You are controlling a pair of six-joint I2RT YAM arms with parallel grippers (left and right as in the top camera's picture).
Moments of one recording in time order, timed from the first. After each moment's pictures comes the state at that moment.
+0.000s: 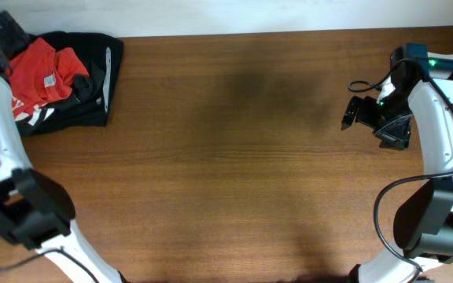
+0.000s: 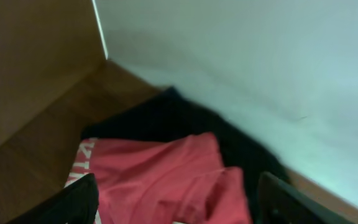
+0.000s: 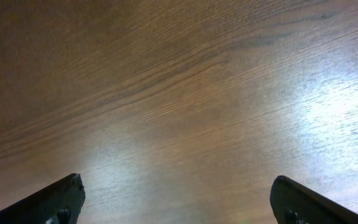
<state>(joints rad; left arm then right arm) 0.41 2.13 2.16 -0.62 -0.07 -0.19 -0.19 1.85 1.68 -1.39 -0.13 0.29</state>
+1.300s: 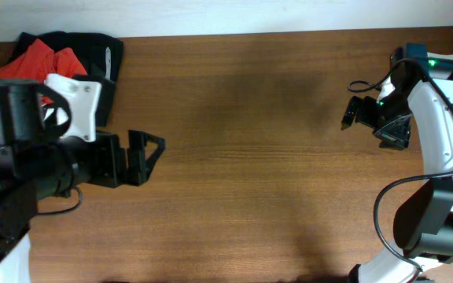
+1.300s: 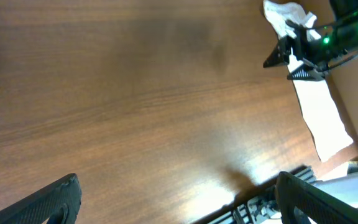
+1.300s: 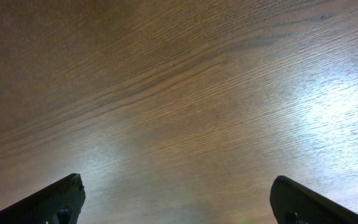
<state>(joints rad) -0.10 1.37 2.18 -1.69 0.42 -0.07 -0.19 1.85 1.68 -1.38 -0.13 0.29</state>
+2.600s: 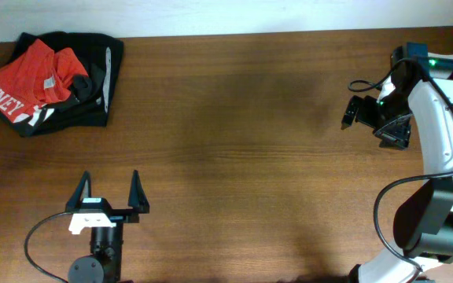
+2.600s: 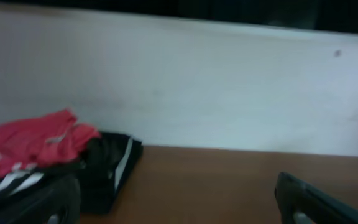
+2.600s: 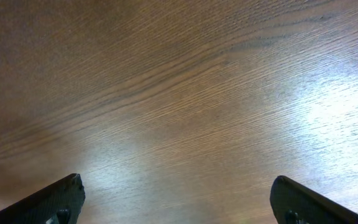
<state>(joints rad) 0.10 0.02 0.02 0.16 0.11 -0.11 -0.19 1.85 1.68 -1.39 -0.13 0.29</state>
